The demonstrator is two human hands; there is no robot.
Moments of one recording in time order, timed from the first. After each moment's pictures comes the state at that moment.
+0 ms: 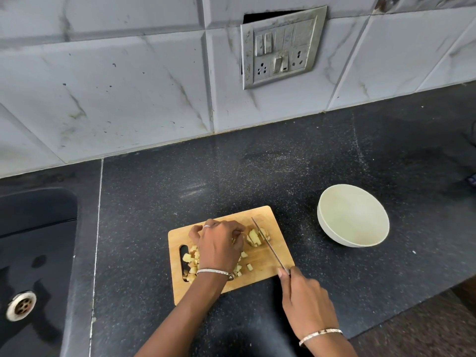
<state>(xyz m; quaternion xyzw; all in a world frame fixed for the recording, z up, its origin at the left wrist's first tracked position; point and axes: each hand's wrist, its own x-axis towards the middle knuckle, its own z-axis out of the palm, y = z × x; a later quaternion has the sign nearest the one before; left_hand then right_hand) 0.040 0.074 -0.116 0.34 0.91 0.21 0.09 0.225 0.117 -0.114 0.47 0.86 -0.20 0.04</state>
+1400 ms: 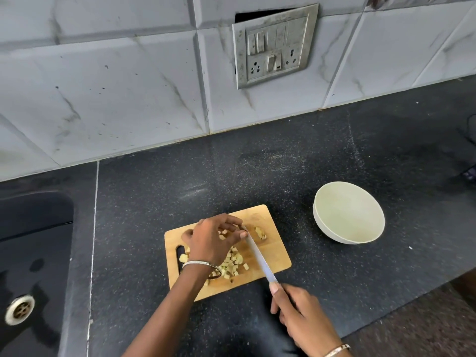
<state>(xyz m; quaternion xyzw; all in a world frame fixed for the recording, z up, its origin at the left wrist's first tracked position) 0.022 0.068 -0.108 0.33 0.86 0.33 0.19 0.244 0.110 -0.107 0.43 0.76 -0.49 -0.02</state>
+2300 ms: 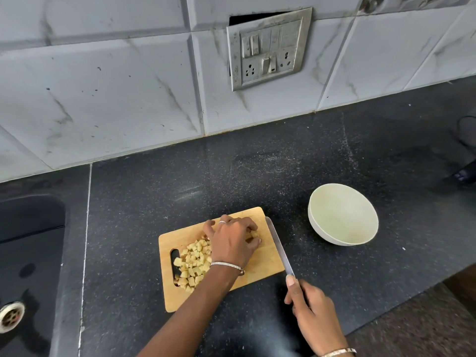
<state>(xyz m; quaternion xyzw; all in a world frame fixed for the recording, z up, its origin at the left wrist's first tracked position) 0.057 0.109 -0.123 0.42 0.89 0.18 0.09 0.259 0.125 -0.121 0.52 0.74 -0.43 -0.10</state>
